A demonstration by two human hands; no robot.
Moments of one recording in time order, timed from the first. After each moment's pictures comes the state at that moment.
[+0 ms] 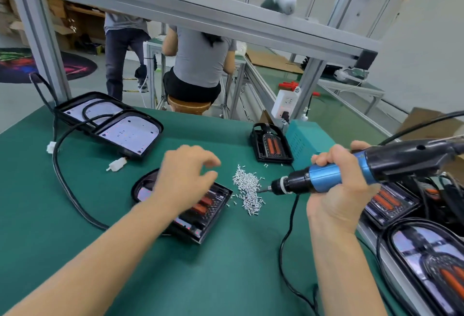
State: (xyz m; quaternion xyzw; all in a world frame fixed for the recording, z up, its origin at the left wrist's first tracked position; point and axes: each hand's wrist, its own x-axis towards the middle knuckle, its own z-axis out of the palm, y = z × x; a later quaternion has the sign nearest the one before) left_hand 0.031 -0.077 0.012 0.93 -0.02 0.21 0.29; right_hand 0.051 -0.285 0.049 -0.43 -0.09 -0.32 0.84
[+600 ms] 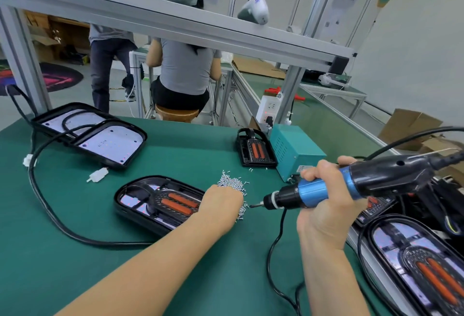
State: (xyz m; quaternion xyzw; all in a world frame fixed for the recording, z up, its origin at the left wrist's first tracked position) left_hand 0.071 -0.175 -0.025 0.99 -0.12 0.01 -0.04; right_hand 0.037 -0.308 0.043 -0.44 -0.05 -0.35 0.82
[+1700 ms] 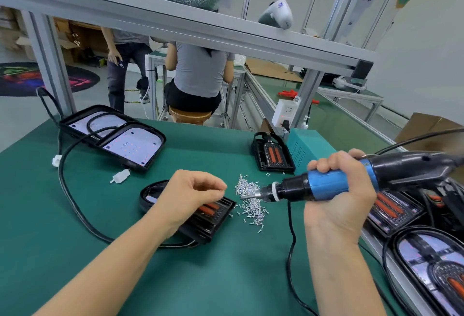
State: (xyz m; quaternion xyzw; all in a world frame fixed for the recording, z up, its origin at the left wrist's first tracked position) left_hand 0.027 -0.089 0.002 0.71 0.00 0.06 0.70; right_hand 0.037 -0.283 0.067 -0.34 -0.09 -0.25 0.90
